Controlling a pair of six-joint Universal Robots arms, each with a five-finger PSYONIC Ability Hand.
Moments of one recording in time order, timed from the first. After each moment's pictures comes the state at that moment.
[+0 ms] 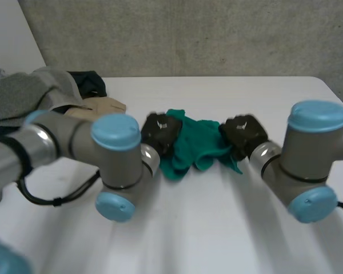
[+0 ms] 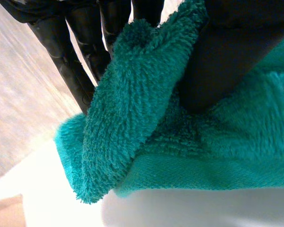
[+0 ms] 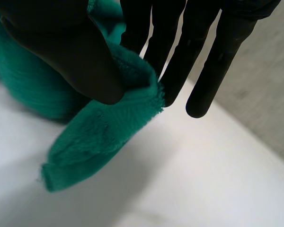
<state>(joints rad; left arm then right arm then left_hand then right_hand) 4.02 -2.36 -1.10 3.31 -1.64 3.43 2.01 -1.02 1.41 -0.13 1.44 2.75 1.01 1.18 1.17 1.20 0.92 1.11 1.17 1.17 1.19 0.99</state>
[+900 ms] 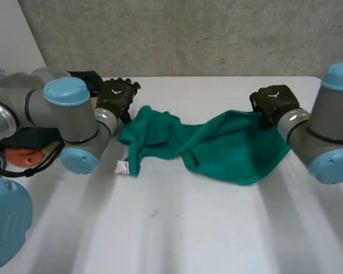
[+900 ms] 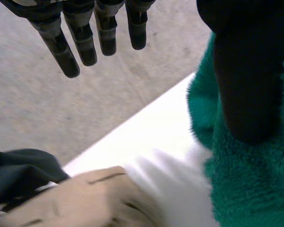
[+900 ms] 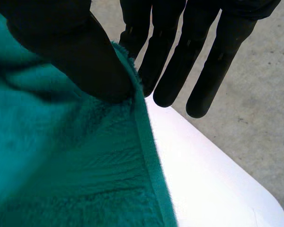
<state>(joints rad) 4.28 -2.49 -0.83 3.24 -1.55 3.43 1.87 -0.96 1.17 -0.01 1.46 2.74 0.24 0.26 0.26 0.25 0.07 1.12 1.17 1.18 1.20 1.01</state>
